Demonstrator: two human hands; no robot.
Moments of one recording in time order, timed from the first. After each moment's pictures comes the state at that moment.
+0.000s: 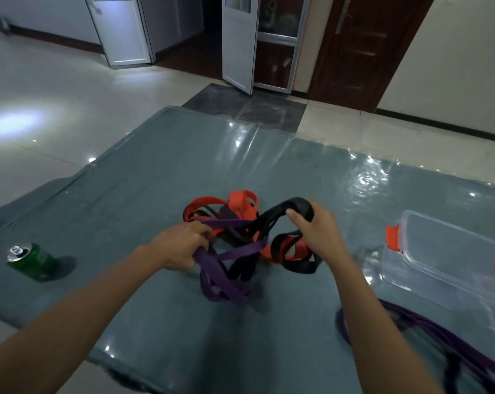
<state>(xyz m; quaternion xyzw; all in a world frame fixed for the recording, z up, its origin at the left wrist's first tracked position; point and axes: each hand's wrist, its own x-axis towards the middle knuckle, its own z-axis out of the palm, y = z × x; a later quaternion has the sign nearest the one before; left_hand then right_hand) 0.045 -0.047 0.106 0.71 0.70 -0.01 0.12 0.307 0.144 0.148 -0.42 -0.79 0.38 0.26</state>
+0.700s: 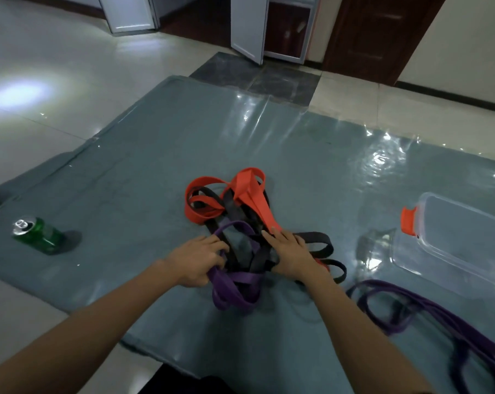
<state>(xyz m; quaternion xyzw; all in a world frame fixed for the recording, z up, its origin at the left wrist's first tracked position) 0.088 -0.068 0.033 0.74 0.66 -0.05 0.14 0.298 0.122 0.009 -0.26 -0.94 0.15 -0.18</state>
